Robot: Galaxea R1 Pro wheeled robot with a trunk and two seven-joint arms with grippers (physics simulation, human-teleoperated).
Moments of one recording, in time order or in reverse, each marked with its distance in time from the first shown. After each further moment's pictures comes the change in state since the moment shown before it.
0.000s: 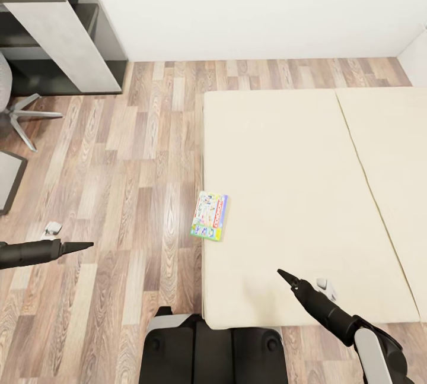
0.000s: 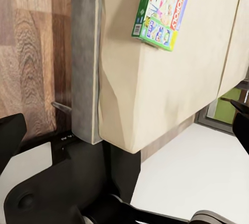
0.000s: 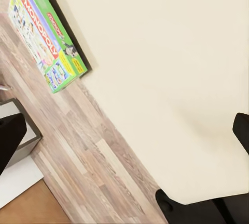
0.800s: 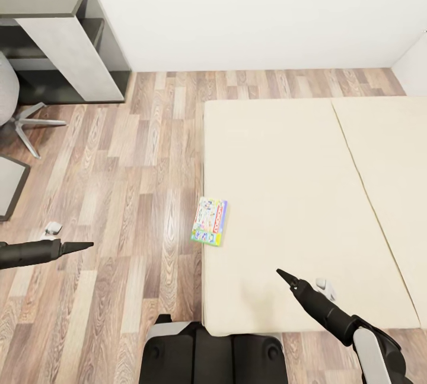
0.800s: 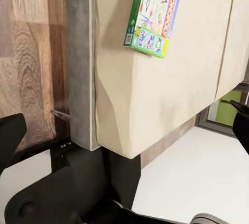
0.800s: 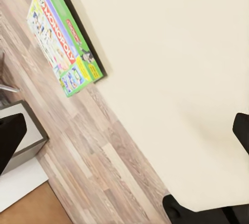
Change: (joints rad) left arm 0.000 0.000 0.000 0.000 0.000 0.000 0.000; right arm 0.000 0.006 0.002 -0.001 -0.001 0.000 0.000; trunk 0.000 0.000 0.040
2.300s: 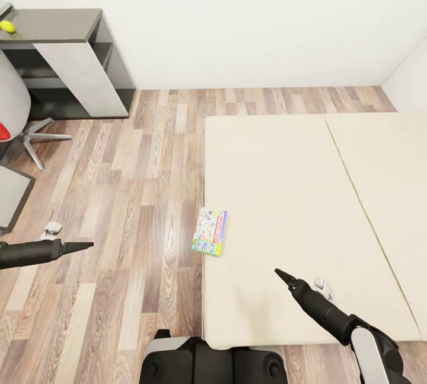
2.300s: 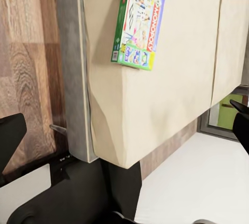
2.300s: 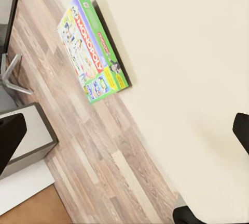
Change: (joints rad) left arm 0.000 0.000 -0.001 0.000 0.000 0.001 0.000; right arm 0.000 0.002 0.012 0.001 0.001 -0.006 0.000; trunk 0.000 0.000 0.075
